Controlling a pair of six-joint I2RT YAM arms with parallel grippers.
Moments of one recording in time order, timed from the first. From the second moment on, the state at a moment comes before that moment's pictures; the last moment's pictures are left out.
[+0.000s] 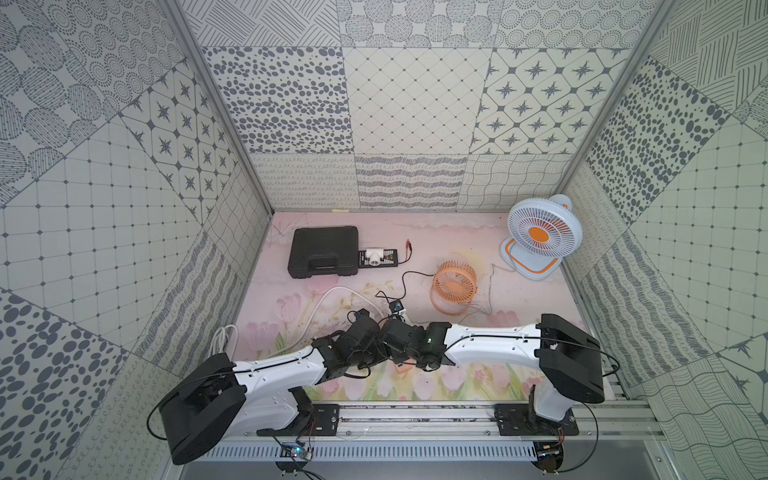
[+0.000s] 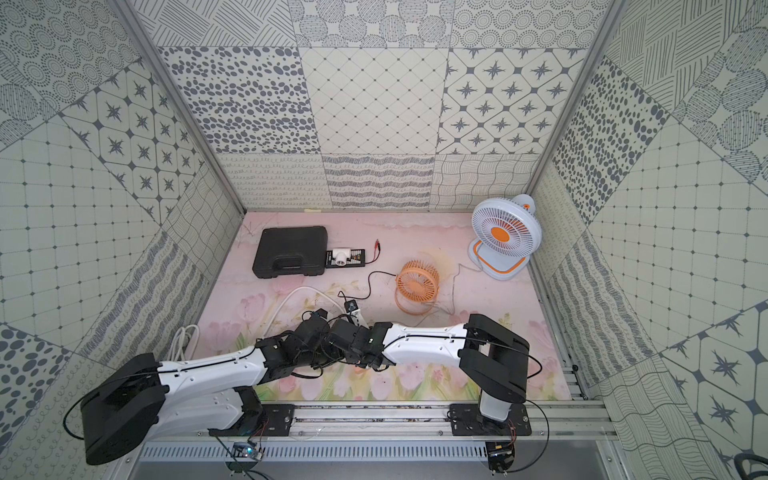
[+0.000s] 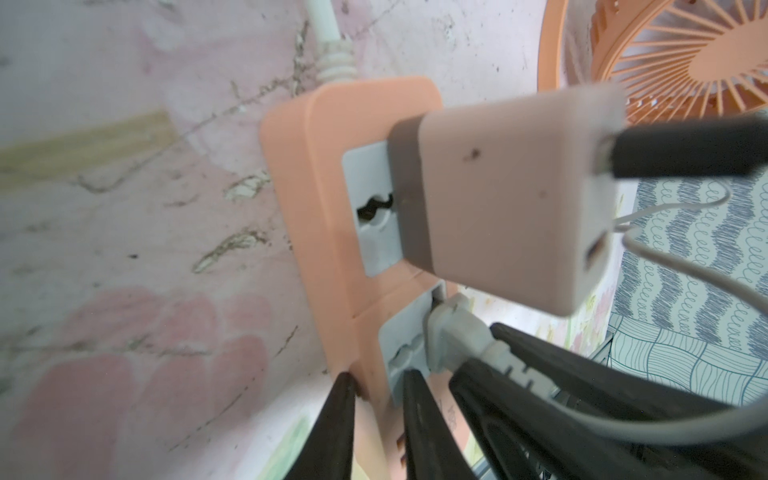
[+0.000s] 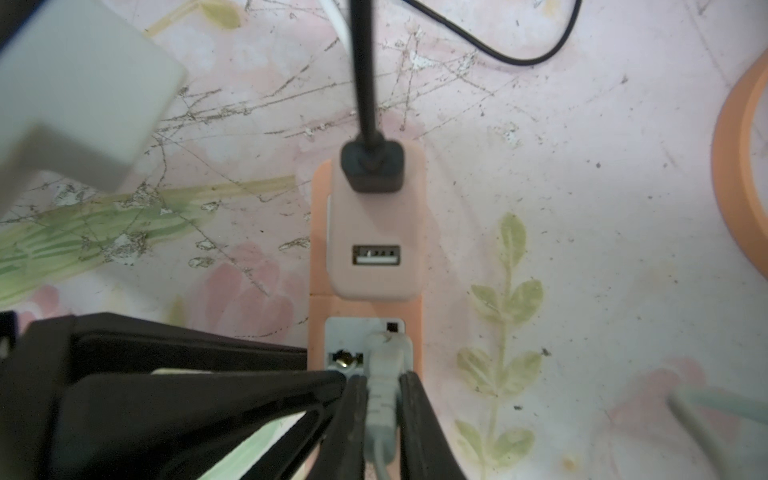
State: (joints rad) left arm -0.83 1.18 0.38 -0.03 0.09 -1.13; right arm 1.24 1.75 1.05 -0.46 0.32 0.75
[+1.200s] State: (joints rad) left arm -0.82 1.17 0.35 0.01 0.08 -1.13; right arm 1.20 1.80 1.14 -0.55 0.24 0.71
